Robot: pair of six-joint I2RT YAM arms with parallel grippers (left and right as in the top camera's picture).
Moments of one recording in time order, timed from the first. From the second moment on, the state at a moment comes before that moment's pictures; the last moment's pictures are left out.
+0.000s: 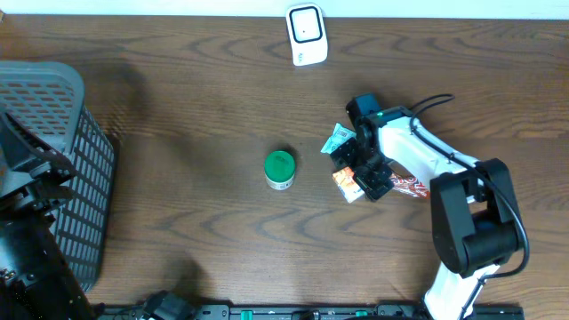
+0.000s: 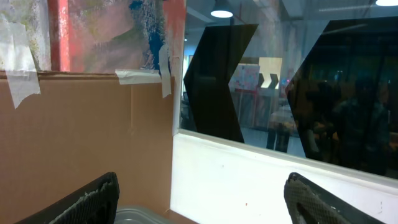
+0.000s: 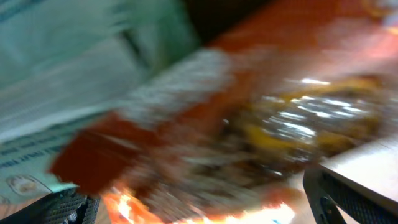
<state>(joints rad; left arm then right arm) -0.51 0.67 1.35 -0.21 -0.97 0.30 0.35 1.95 1.24 -0.89 -0.13 1.24</state>
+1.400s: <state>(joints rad) -0.16 0.55 1.16 -0.27 -0.73 0.27 0.28 2.01 1.50 -1.44 -0.50 0.40</state>
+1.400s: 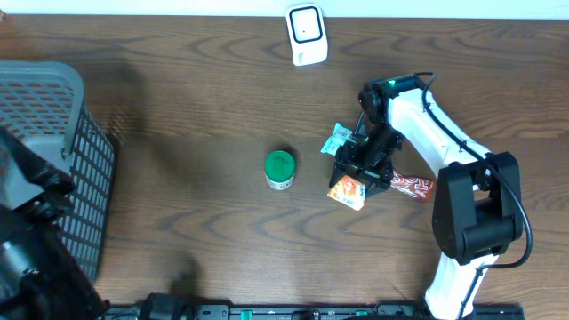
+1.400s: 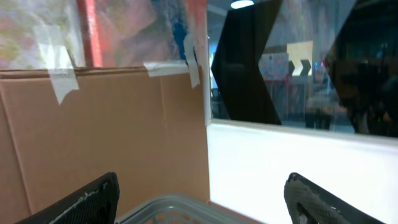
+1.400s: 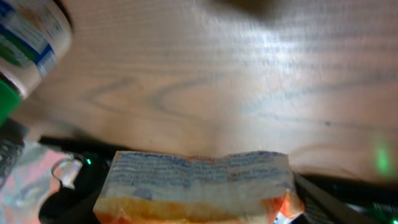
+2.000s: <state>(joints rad) 0.01 0.50 1.06 -0.27 -0.50 0.25 0.28 2.01 1.50 -1.46 -0.59 0.30</state>
